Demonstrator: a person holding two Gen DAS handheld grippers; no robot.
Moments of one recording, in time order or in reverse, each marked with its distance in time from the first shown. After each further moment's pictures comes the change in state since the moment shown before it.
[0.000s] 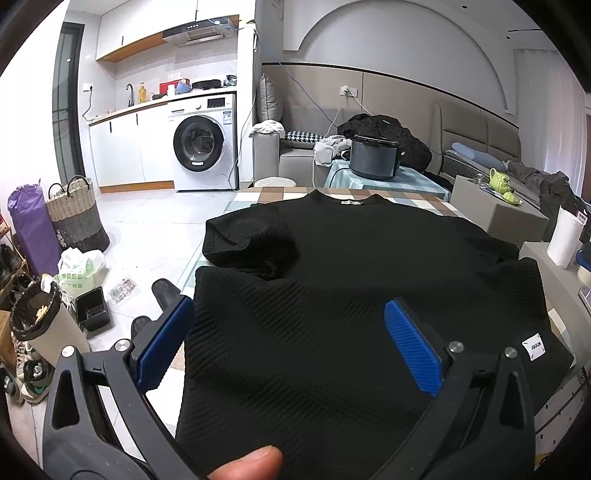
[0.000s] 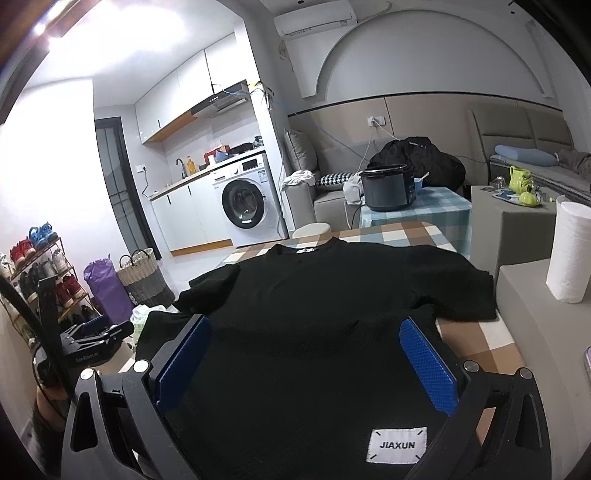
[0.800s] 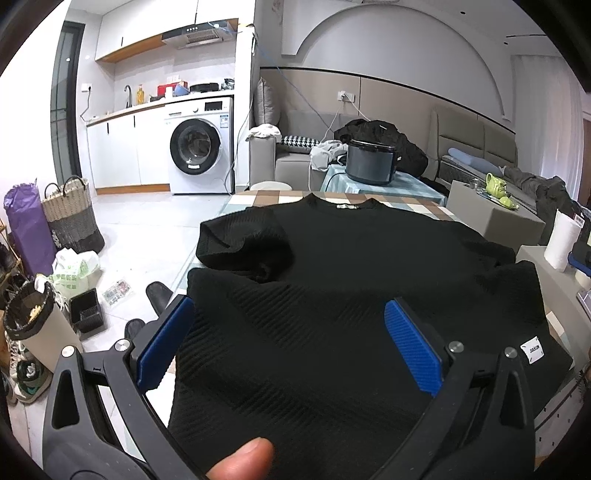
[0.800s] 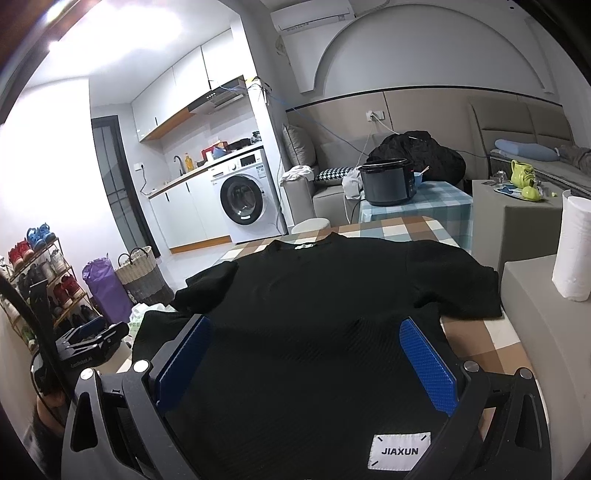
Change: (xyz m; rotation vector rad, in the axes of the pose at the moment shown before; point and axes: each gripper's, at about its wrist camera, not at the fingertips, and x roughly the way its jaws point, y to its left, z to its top) left arm 0.007 0.002 -0.002 -0.013 -0.013 -0.024; right arm 0.005 0.004 0.002 0.010 0.018 -0.007
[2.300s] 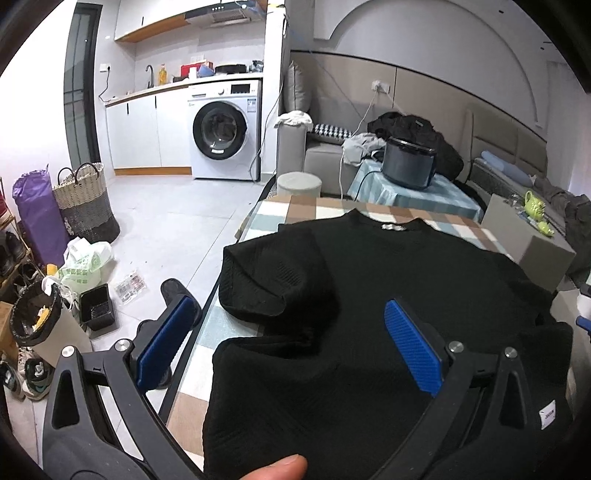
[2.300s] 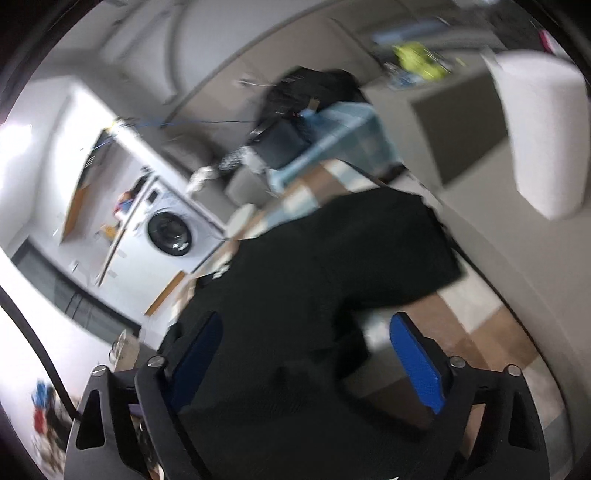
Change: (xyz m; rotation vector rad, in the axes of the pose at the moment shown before) left arm 0.114 0.051 0.092 -0.064 0.078 0.096; right arm 0.085 -0.168 0.055 0.637 0.181 -0.171
